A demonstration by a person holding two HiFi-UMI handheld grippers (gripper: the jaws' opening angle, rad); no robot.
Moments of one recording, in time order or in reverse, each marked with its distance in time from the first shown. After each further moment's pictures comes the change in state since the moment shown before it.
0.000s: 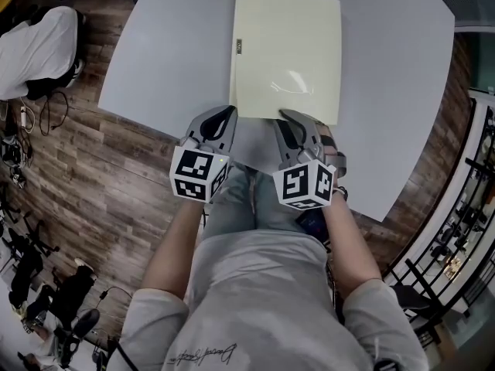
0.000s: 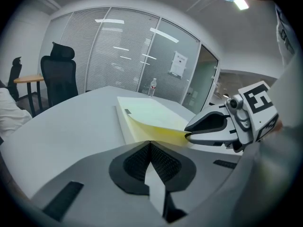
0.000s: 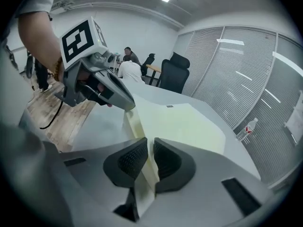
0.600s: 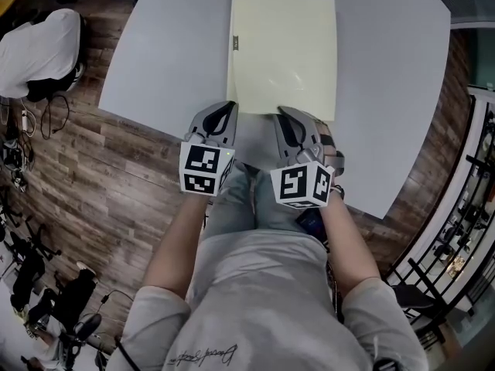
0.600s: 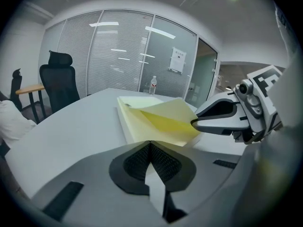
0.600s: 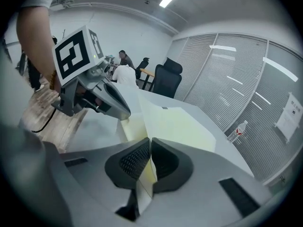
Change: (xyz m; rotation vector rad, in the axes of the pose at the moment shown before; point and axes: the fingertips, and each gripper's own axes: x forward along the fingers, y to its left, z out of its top) left arm 0.011 0.004 -0.005 0.065 0.012 0.056; right arm -0.007 -0.010 0.010 0.017 -0.049 -0.096
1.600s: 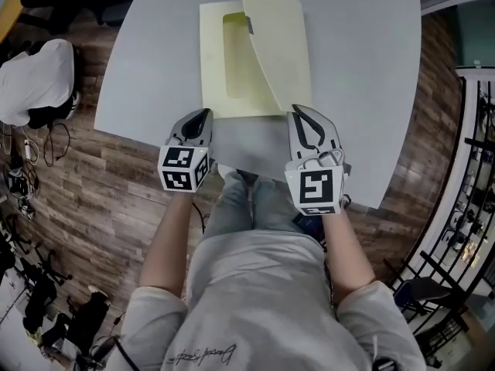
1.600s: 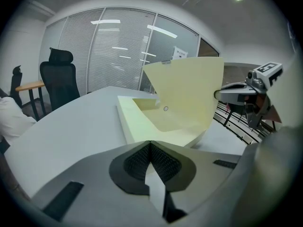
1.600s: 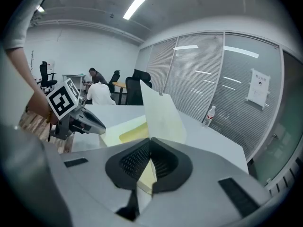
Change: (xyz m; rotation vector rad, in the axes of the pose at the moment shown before) left arm 0.000 0.010 -0.001 -0.021 0.017 -0.007; right arm -0.076 -0.076 0.001 0.320 -0.096 -0.197
